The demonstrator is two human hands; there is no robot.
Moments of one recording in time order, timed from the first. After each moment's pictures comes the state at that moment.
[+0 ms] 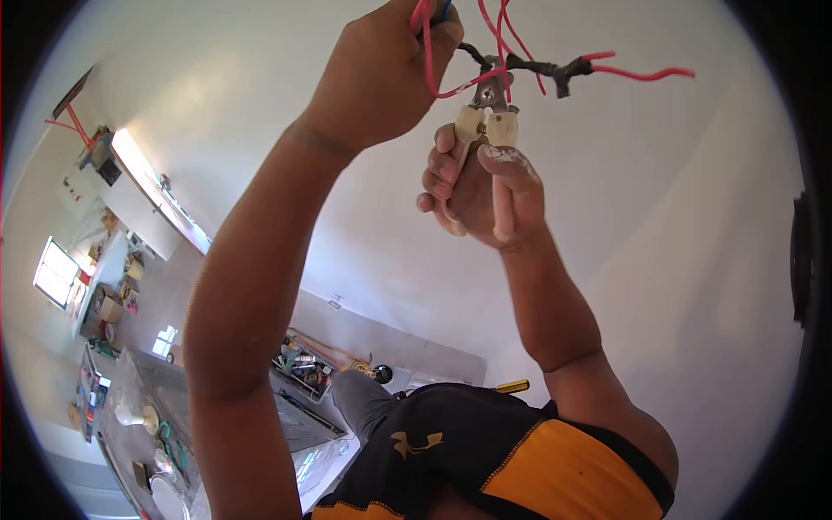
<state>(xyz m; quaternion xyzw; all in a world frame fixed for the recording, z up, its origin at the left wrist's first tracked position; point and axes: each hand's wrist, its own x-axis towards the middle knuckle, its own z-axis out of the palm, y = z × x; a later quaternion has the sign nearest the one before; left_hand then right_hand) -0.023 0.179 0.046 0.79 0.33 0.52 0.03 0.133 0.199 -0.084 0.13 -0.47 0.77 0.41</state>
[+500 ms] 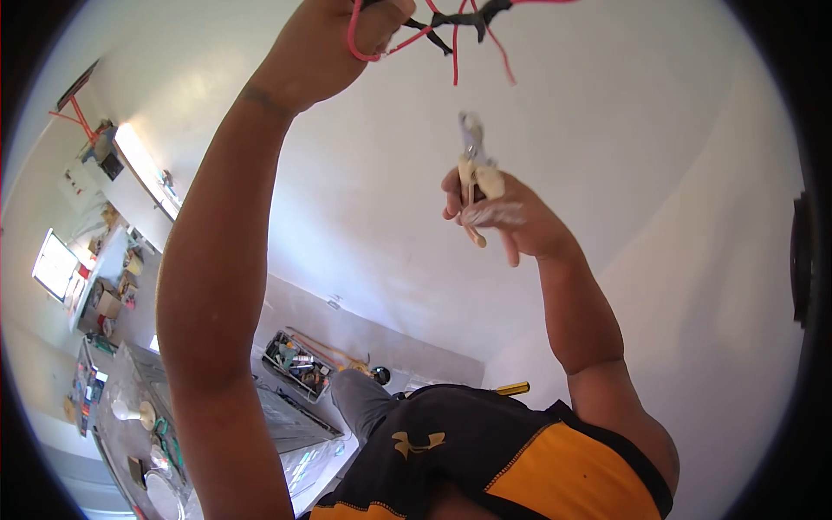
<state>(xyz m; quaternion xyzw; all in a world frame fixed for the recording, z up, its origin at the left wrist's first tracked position) -0.072 0.189 0.073 0.79 0.35 0.49 0.10 0.166 0.192 -0.084 -0.15 -0.70 0.57 0.40</state>
